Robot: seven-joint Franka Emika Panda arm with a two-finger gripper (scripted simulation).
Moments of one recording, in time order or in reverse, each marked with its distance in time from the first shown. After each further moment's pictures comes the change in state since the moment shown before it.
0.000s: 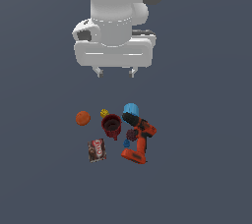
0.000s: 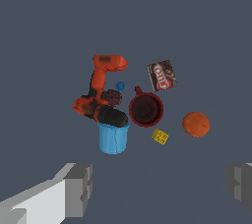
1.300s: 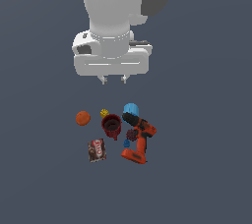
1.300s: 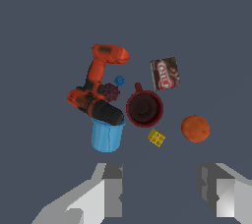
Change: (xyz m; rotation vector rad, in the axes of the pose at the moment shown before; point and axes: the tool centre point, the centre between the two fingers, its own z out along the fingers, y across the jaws) arm 0.005 0.007 0.023 -0.010 -0.047 -0.096
